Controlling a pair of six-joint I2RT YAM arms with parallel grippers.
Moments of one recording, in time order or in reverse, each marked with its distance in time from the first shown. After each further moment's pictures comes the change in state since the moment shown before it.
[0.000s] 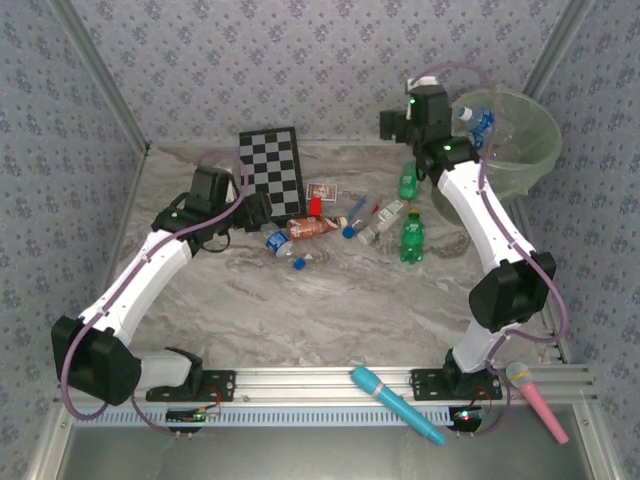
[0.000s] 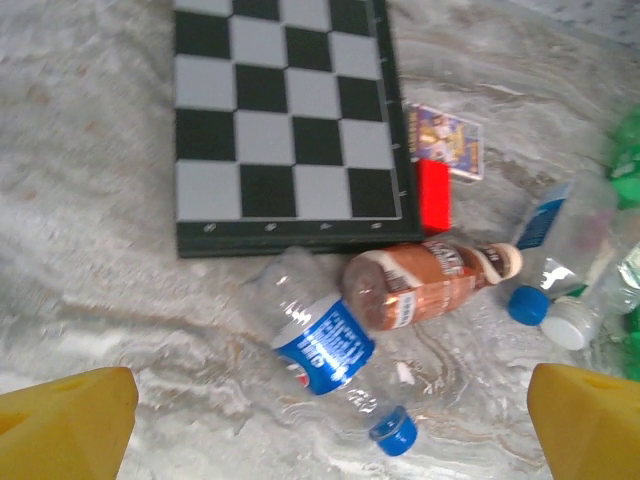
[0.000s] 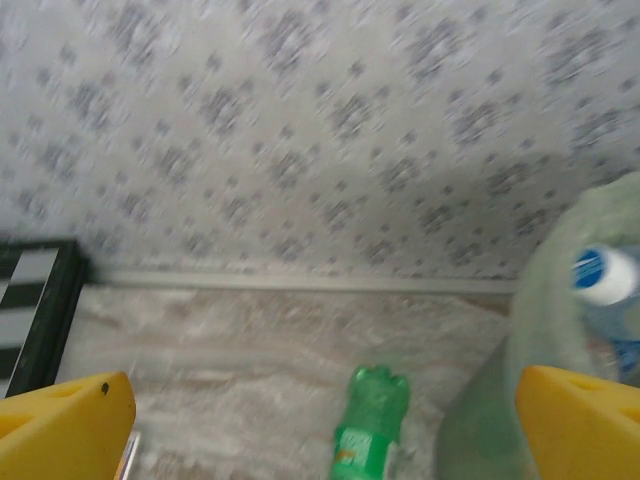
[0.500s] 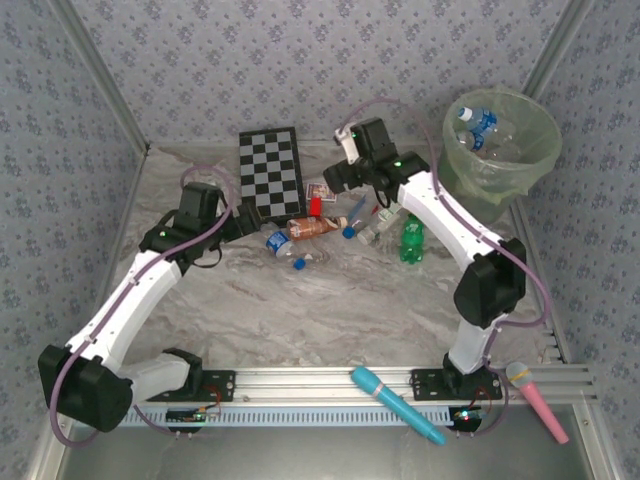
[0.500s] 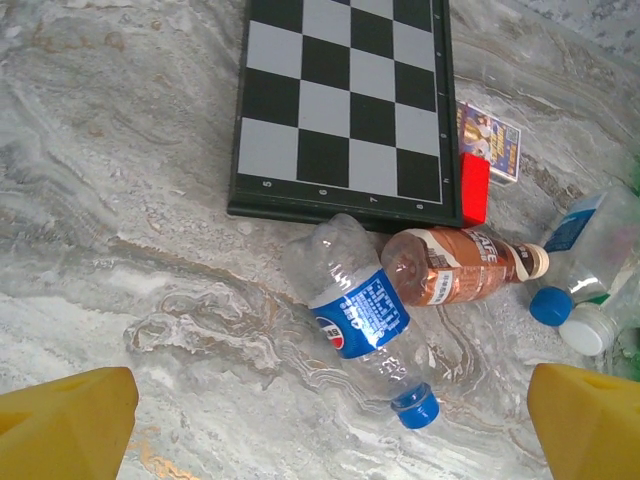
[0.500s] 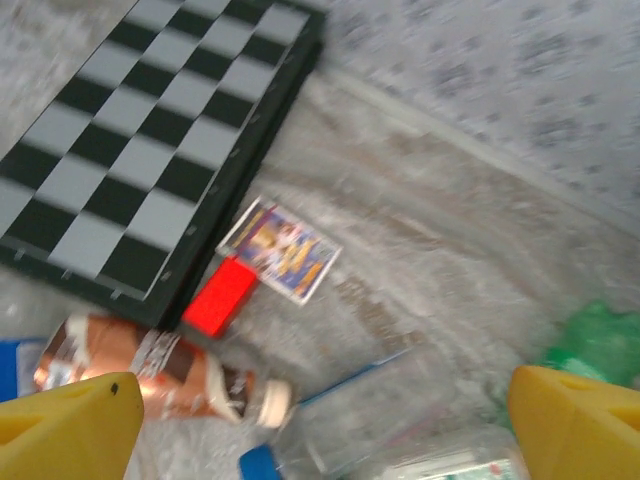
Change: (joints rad) left arm 0.017 -0.134 -0.103 -0.029 -0.045 -0.087; right arm 0.211 0.091 -0.047 -0.164 -0.224 -0.164
